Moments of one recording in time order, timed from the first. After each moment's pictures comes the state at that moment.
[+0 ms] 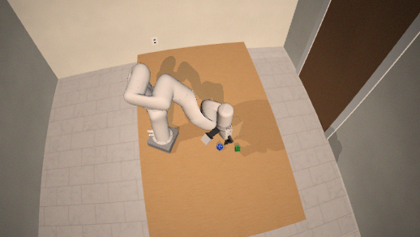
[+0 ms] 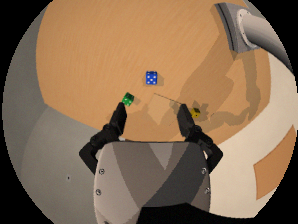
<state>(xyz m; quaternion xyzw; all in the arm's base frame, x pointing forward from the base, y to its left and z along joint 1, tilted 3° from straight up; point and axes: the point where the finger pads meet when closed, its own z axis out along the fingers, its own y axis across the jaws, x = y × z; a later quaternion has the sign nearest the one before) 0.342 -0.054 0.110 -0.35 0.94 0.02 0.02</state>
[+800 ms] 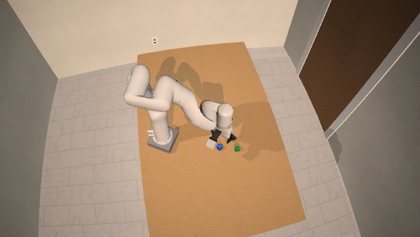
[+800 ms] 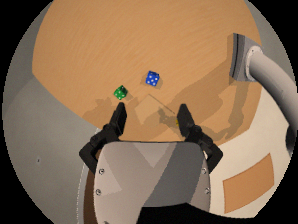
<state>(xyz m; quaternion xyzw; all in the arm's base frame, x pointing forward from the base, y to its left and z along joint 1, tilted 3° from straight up) 0.343 -0.055 0.108 -0.50 0.87 0.01 0.02</state>
